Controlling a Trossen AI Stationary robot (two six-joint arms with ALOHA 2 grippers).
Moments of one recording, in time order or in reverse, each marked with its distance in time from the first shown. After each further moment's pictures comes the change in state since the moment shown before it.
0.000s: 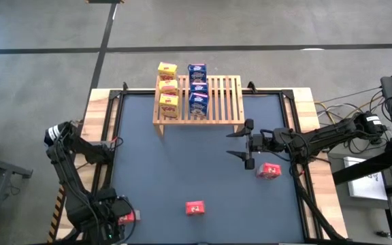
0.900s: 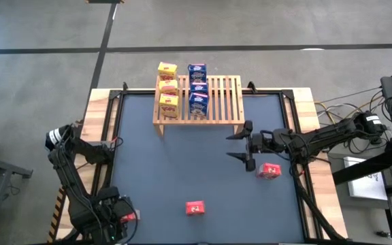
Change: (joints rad) left arm -0.004 0.046 -0.002 -0.034 -0.076 0.027; right arm 0.013 0.000 0.000 -0.018 -0.010 0.117
